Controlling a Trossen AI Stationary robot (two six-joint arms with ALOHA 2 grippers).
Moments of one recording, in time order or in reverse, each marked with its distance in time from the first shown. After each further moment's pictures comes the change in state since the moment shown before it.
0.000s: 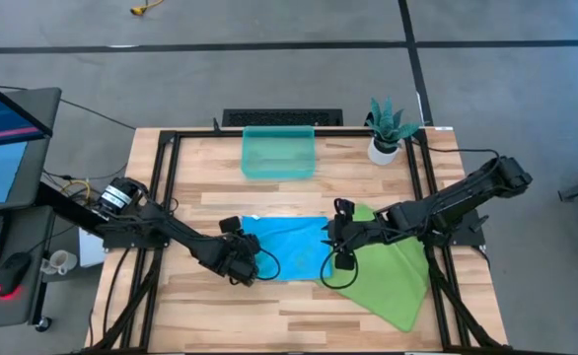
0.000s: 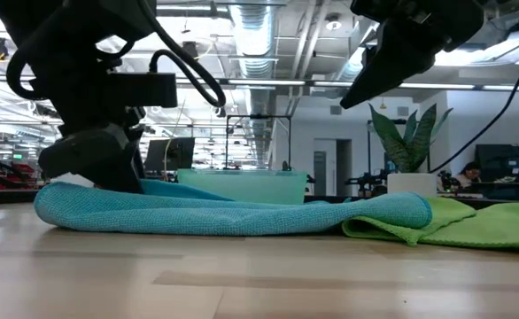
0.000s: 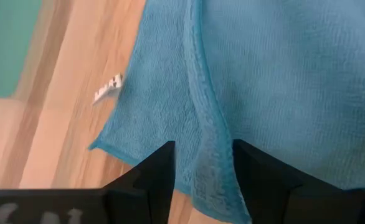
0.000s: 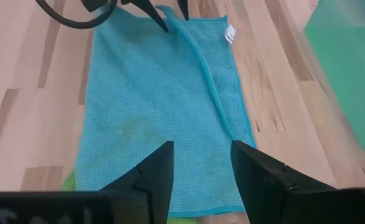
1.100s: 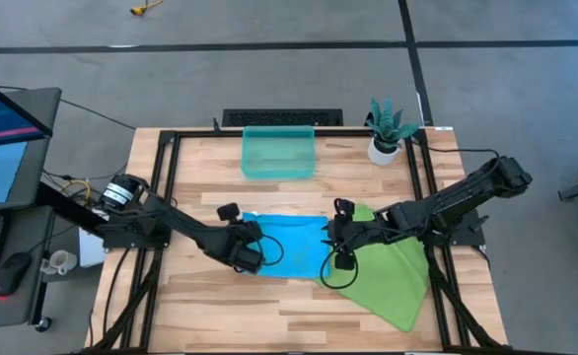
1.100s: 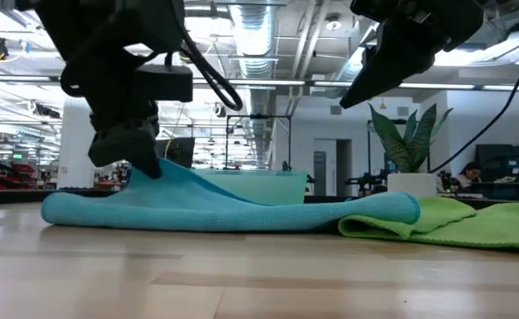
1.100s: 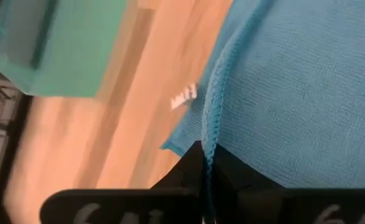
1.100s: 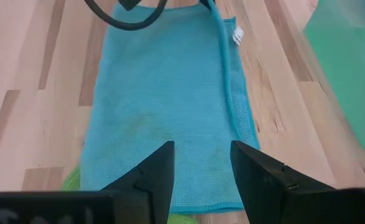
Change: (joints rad) left arm 0.089 -0.003 0.072 -0.185 -0.096 -0.010; right arm 0.000 0.000 0.000 0.003 0.000 0.001
